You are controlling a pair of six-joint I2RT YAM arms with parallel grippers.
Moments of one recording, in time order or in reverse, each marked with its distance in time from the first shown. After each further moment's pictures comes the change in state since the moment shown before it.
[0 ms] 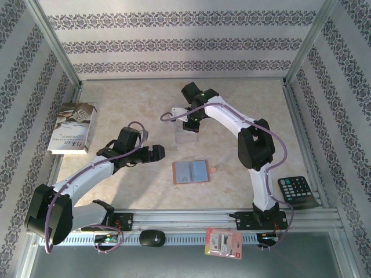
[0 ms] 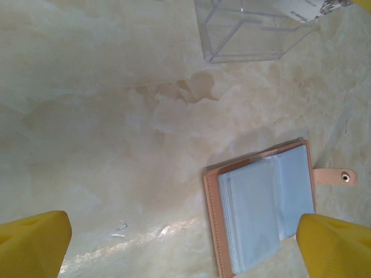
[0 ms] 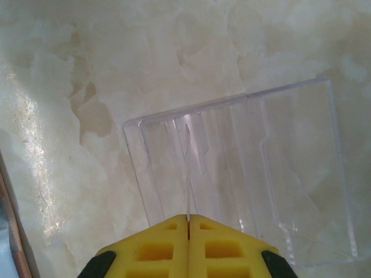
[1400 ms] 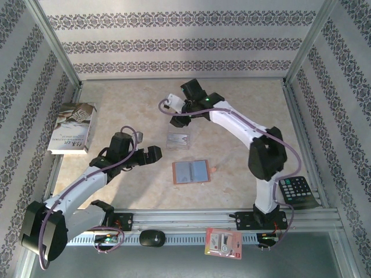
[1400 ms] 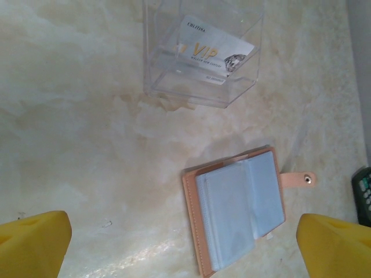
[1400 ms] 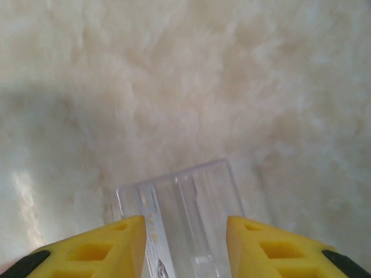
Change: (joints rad) left arm 0.032 -0.165 -0.128 0.115 0.051 -0.059; right arm 0.055 -0.224 -0.182 0.370 -0.089 0.407
